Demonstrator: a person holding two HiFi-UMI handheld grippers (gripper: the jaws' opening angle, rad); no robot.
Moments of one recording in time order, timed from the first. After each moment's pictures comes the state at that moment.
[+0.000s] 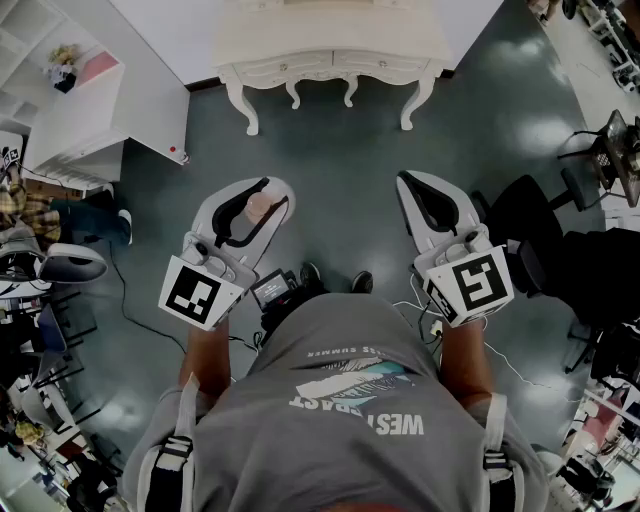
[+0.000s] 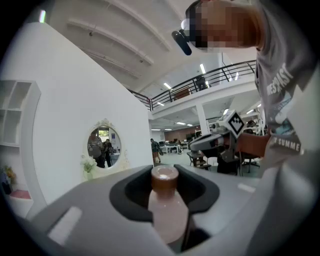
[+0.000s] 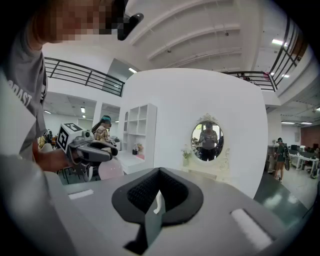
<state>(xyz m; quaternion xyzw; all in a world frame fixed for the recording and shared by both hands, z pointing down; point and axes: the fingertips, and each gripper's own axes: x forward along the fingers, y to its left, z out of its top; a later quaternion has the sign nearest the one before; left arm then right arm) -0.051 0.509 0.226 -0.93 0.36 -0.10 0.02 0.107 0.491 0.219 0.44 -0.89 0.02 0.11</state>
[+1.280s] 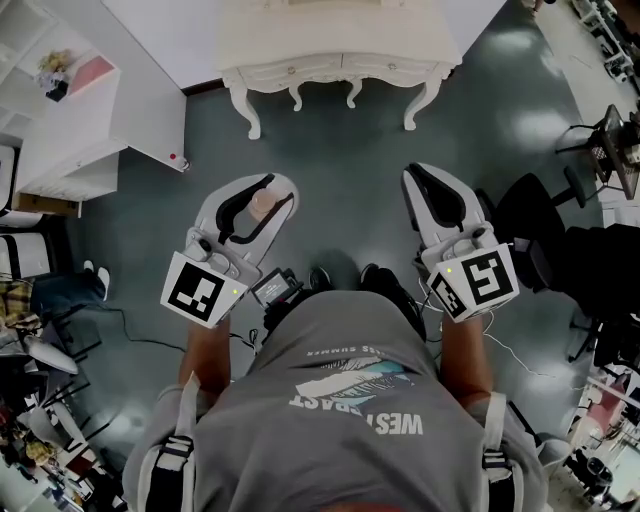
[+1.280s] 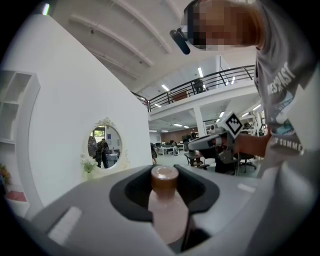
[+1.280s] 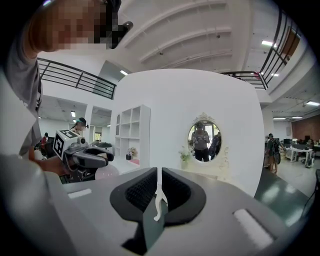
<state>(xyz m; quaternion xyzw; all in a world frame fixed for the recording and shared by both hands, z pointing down) -0.120 0.465 0.236 -0.94 0.33 -0.09 0.02 0.042 0.448 0.224 0.48 -0.87 0.04 0.08</state>
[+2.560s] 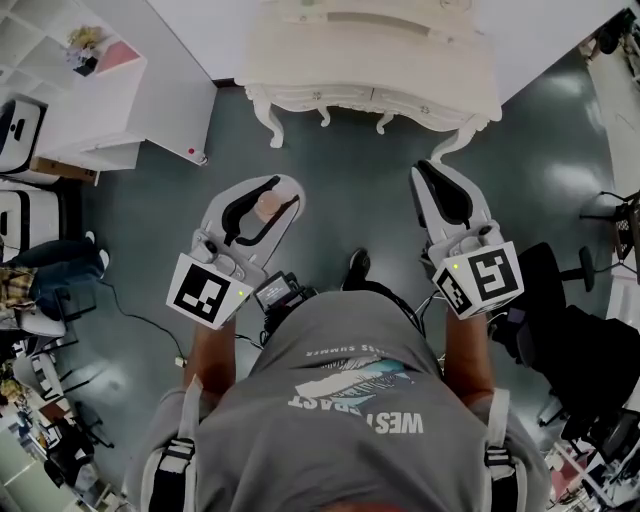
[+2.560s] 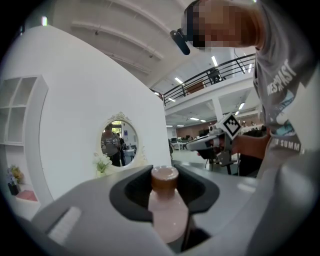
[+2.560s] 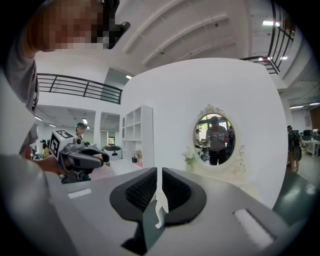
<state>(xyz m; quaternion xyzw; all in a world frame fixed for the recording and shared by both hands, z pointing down) -0.068 0.300 0.239 -0.90 0.42 -0.12 0.01 0.091 0.242 0.235 0.40 -0.91 0.05 0.07</state>
